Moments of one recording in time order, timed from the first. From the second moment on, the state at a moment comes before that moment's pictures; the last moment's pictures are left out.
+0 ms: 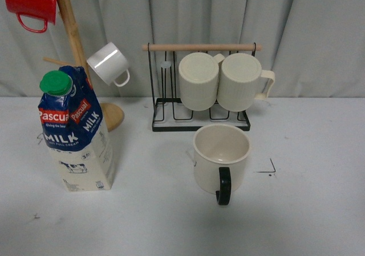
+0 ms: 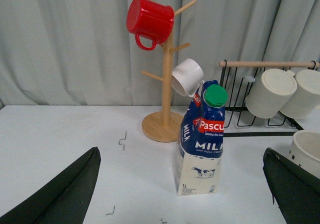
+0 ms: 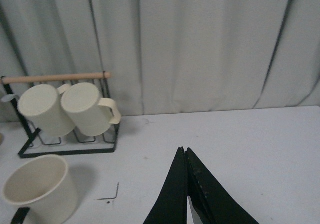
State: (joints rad) left arm 0.00 0.01 0.01 0.00 0.00 -0.01; right arm -0.01 0.78 0.10 0.68 0.01 0.00
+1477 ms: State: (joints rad) left arm 0.00 0.01 0.01 0.00 0.00 -0.01; right arm 0.00 0.21 0.01 0.21 0.00 0.00
